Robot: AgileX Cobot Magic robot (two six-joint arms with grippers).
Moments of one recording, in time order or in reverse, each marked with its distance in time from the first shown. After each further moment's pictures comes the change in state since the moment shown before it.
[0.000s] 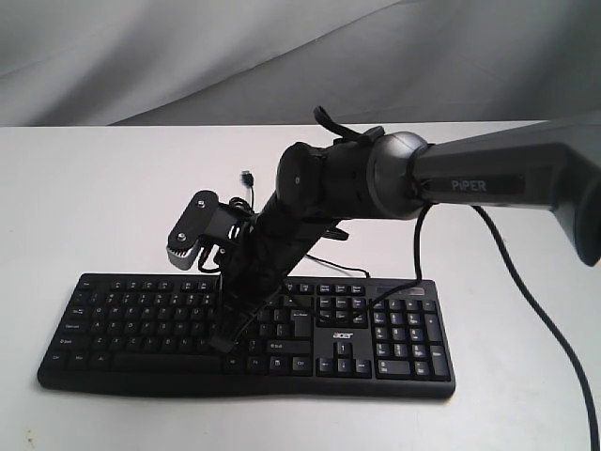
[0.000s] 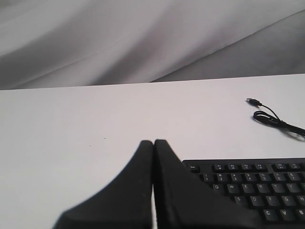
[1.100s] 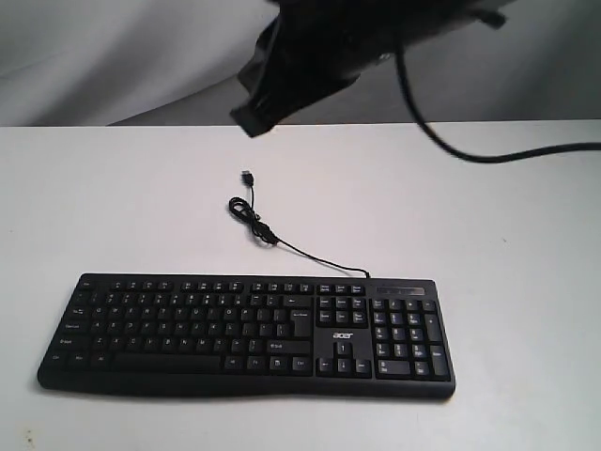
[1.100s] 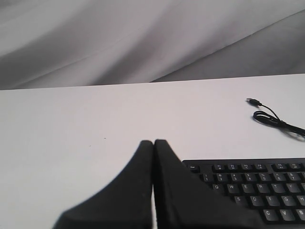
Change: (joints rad) left arm 0.000 0.000 0.000 0.000 0.000 0.000; right arm -0.065 -0.573 0.002 -0.218 0.014 0.339
